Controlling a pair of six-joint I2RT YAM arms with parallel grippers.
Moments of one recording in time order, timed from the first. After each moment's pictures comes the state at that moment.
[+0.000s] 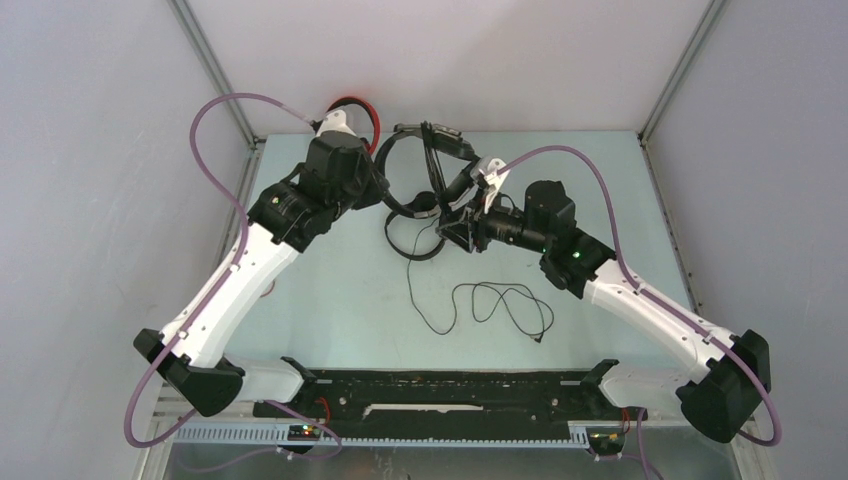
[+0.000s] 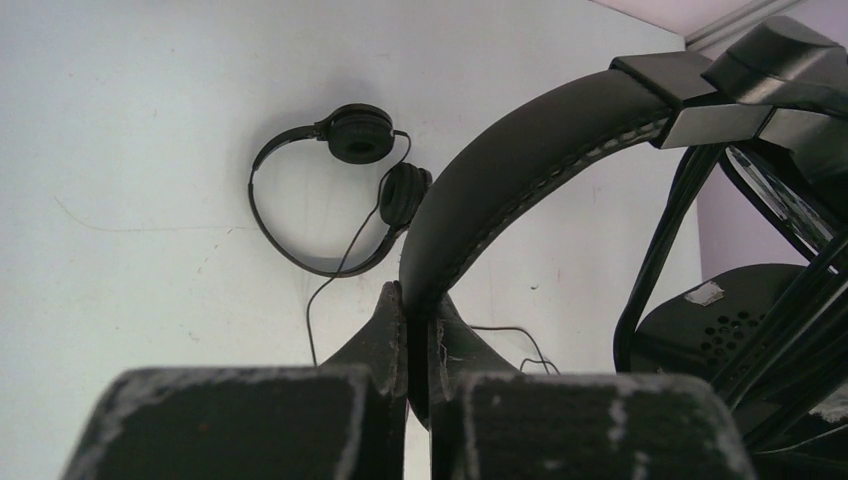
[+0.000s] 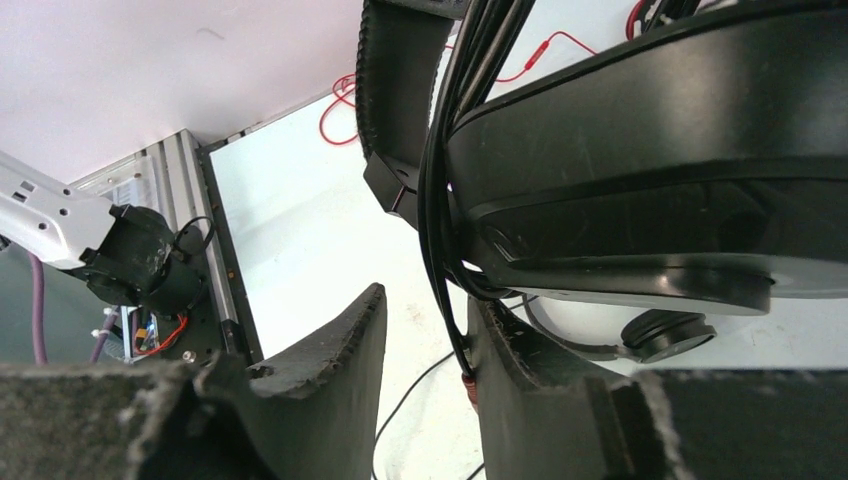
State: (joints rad) left arm -0.62 1.30 1.56 -0.80 -0.29 -0.70; right arm 0.70 1.19 1.01 0.04 -0.45 0.13
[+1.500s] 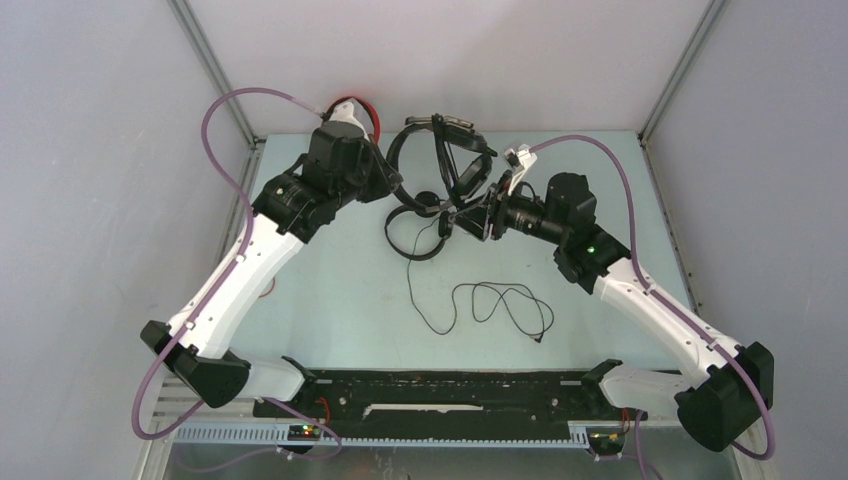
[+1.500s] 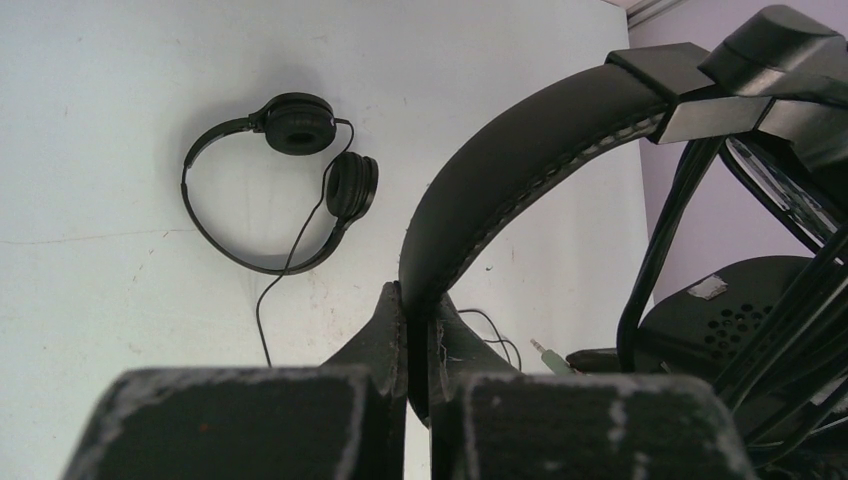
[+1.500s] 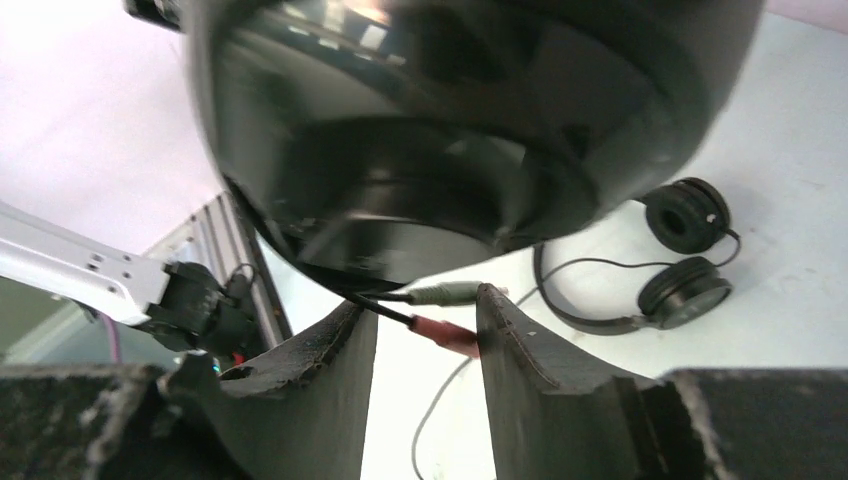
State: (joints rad) left arm -0.60 1.35 1.62 -0.77 -0.15 -0.71; right arm 0.57 1.16 0.99 0.06 -0.52 0.37
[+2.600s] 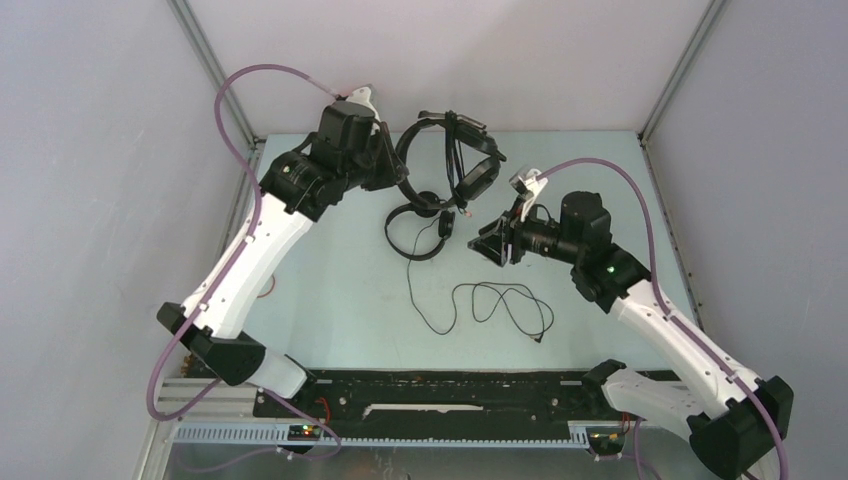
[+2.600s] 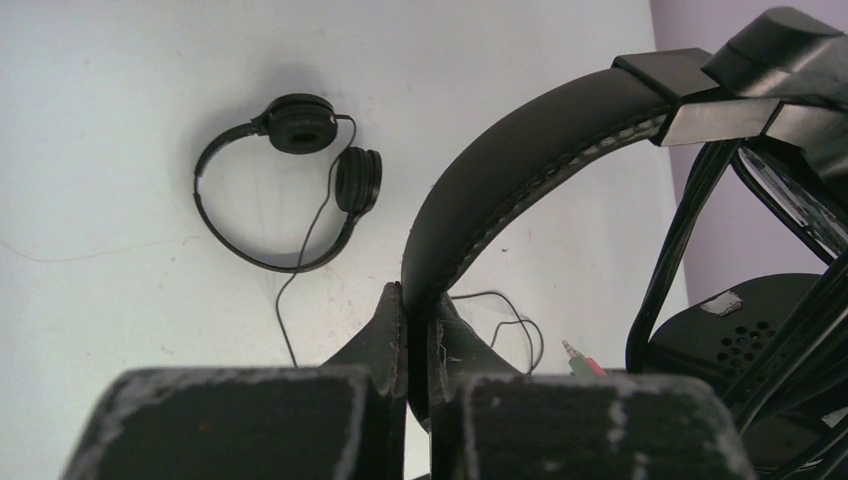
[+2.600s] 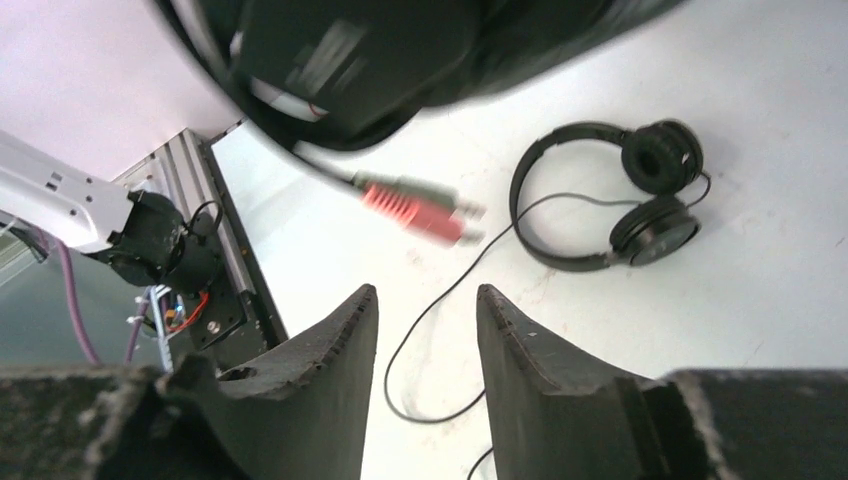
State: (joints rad) left arm -0.60 1.47 1.82 -0.91 -0.12 -0.63; right arm 0.54 1.02 0.90 -0.11 -0.55 0.21
